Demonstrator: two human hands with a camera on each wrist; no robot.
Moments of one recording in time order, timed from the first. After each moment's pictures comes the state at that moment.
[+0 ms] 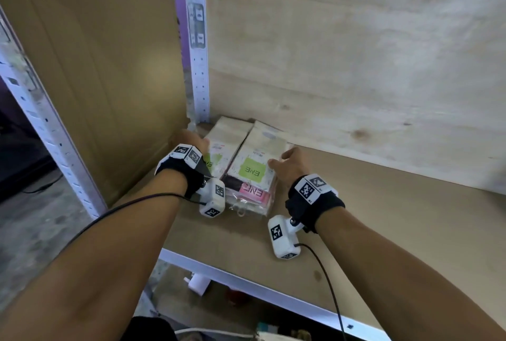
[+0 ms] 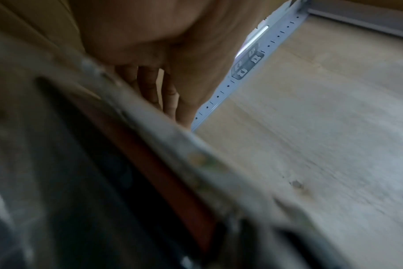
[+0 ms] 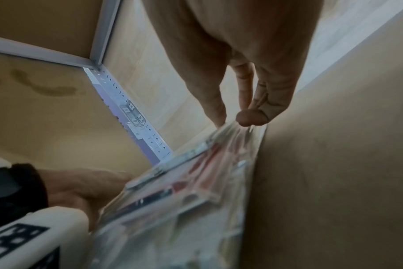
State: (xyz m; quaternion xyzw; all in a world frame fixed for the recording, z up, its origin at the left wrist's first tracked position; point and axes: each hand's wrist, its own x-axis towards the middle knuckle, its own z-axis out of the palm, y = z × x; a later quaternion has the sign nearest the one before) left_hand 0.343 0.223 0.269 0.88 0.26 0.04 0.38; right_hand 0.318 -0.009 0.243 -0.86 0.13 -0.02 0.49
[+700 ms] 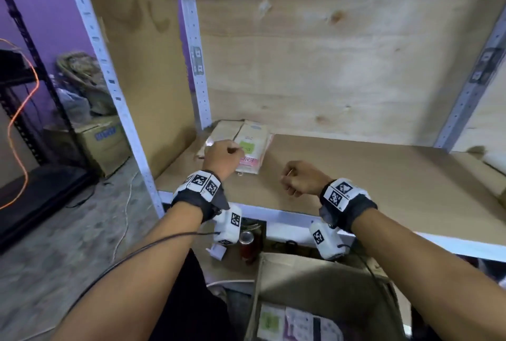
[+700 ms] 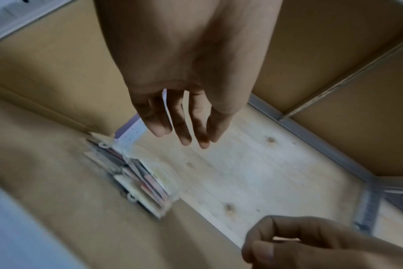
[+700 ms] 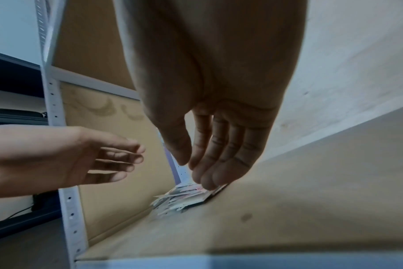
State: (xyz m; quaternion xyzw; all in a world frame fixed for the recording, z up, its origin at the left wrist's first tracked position) left_hand 0.110 0.152 0.313 0.89 -0.03 0.14 0.43; right_hand 0.092 -0.069 0.288 -0.90 -0.06 0.08 0.42
